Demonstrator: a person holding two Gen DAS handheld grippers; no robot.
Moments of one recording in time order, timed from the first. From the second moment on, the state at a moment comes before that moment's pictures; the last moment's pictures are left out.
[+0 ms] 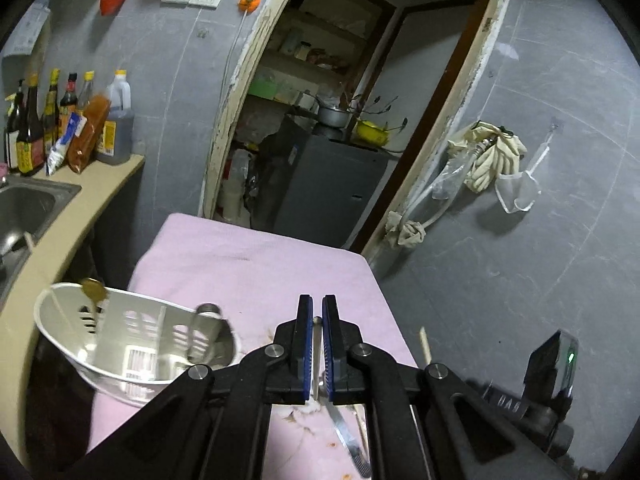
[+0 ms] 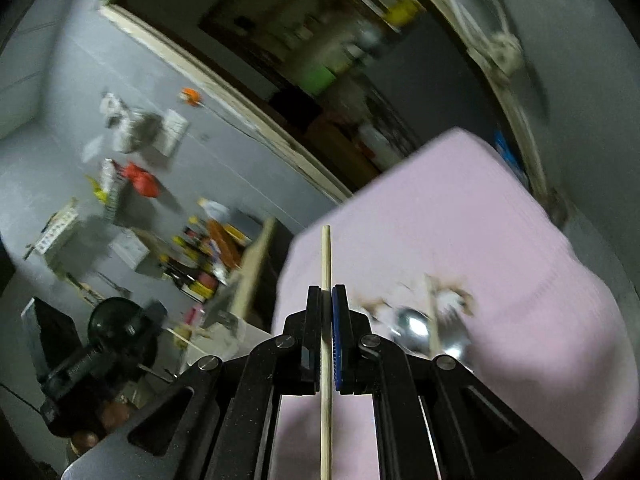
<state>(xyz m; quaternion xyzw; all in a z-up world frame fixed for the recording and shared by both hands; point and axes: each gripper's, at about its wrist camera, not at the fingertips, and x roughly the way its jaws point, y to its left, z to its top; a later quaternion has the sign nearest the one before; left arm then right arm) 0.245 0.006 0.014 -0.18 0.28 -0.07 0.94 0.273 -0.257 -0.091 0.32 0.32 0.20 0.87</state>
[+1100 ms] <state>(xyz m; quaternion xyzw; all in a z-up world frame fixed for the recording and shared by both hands) 0.192 0.173 0.098 -0.16 0.19 0.07 0.97 0.324 -0.061 0.023 0.20 0.13 0.33 0.91</state>
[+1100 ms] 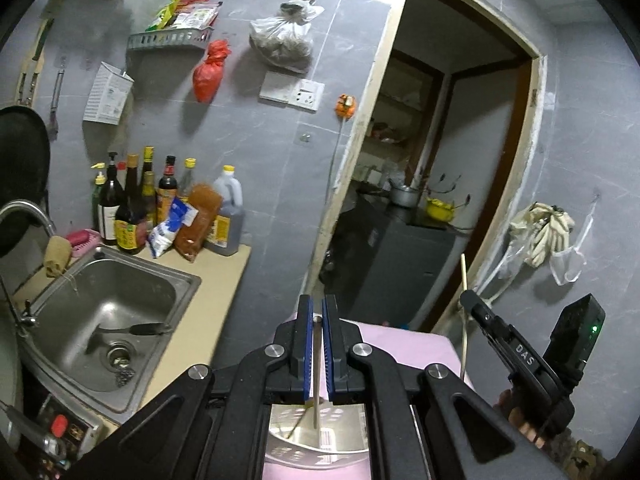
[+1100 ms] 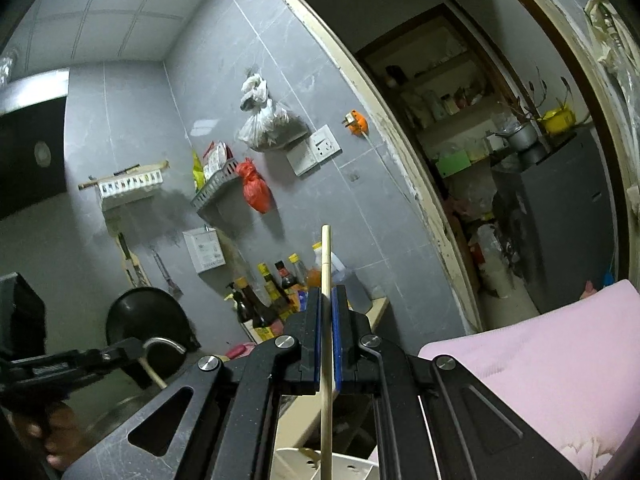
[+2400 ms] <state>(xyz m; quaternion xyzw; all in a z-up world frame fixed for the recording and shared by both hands) 0.215 0.169 0.024 -0.20 0.28 0.08 0.94 0.326 -0.048 -0.038 0.21 0.15 0.31 0.92</state>
